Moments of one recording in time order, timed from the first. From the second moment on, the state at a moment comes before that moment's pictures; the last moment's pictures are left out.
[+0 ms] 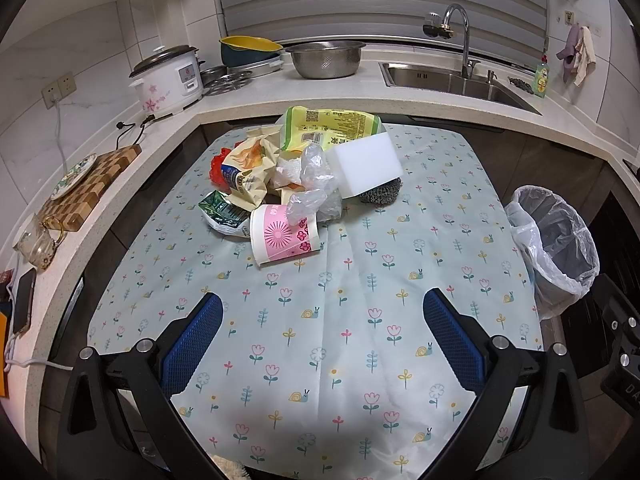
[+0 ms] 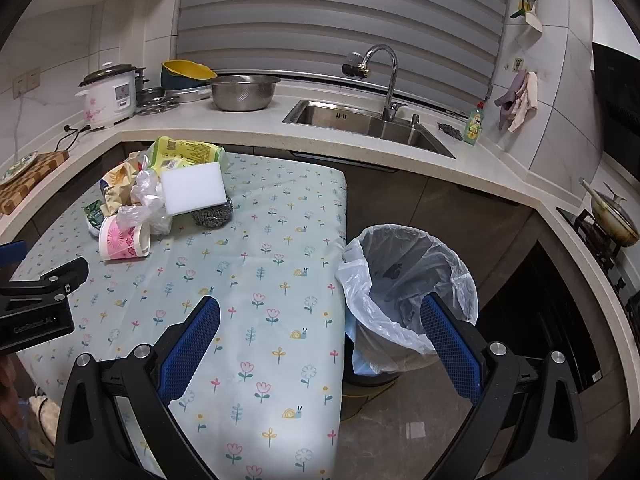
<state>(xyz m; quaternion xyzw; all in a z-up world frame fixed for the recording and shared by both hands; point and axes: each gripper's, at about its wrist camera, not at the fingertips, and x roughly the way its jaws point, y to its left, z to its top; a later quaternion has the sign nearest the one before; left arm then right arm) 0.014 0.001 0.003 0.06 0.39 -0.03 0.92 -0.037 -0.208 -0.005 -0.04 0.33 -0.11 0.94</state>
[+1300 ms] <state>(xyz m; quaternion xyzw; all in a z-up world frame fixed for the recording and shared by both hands) 0.113 0.048 -0.035 0.02 0.44 -0.01 0.90 0.085 -0.166 -0.046 0.04 0.35 -0.03 0.93</state>
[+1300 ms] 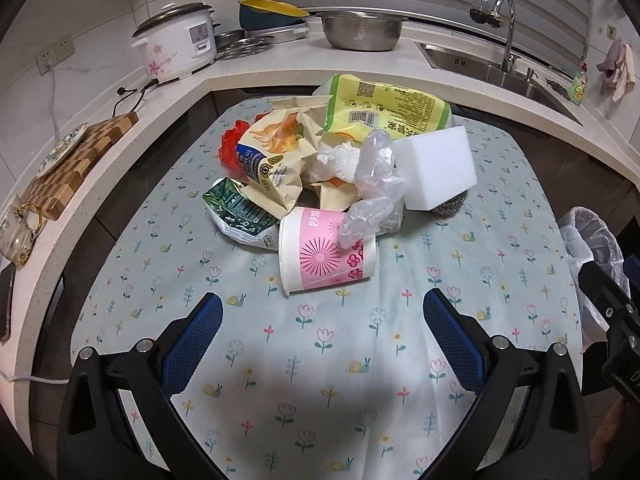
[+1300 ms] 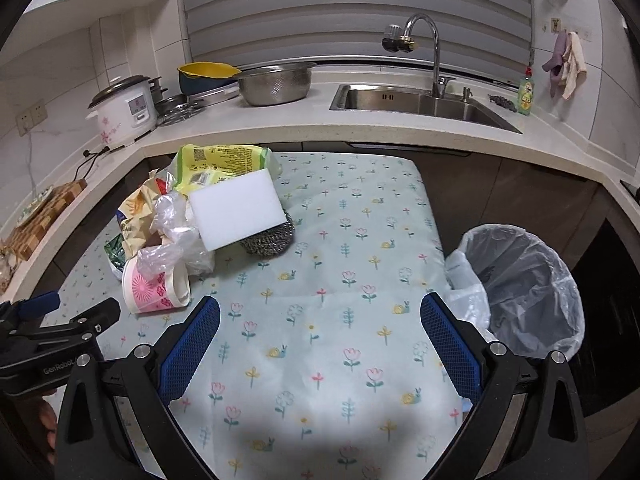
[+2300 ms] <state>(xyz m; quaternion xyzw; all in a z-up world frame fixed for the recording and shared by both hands) 0.207 0.068 -0.067 -0.03 0.46 -0.16 0.88 0.208 -0.111 -0.076 0.04 0.38 0.00 0.92</state>
